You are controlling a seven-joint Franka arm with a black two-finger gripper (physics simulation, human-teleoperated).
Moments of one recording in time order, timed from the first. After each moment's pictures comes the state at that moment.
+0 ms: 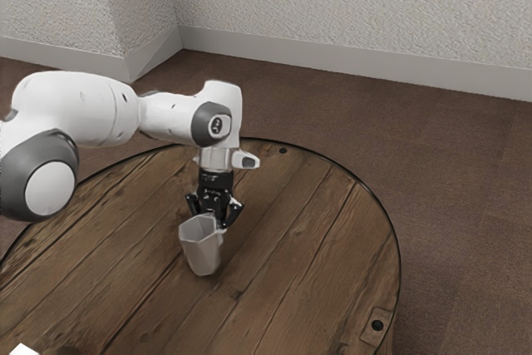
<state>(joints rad) -0.09 0.64 0.05 -1.54 -0.10 1.69 -0.09</state>
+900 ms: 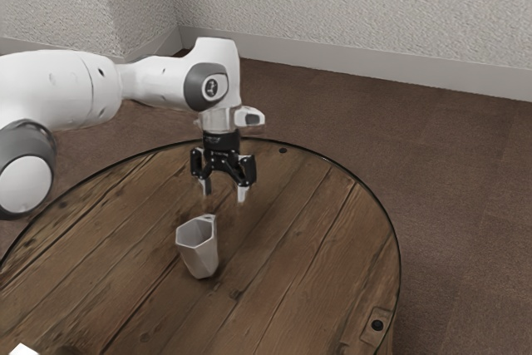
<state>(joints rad) -0.11 0.50 0.05 -1.51 -0.12 1.72 -0.07</state>
